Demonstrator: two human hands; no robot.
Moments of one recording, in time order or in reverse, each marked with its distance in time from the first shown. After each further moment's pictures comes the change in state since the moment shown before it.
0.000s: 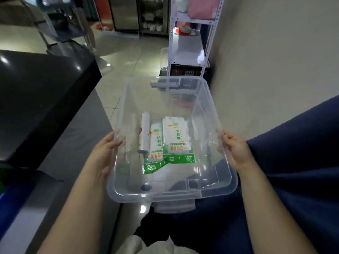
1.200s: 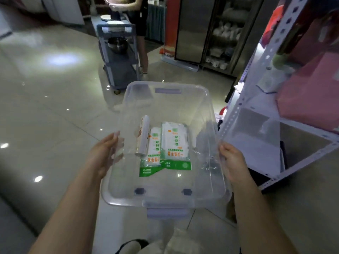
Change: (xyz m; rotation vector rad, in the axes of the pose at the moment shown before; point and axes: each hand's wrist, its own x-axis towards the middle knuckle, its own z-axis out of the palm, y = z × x) left_hand 0.725 0.309 0.112 -0.035 0.427 0.167; right_hand 0.886 -0.173 0.197 -0.153 -0.222 0.005
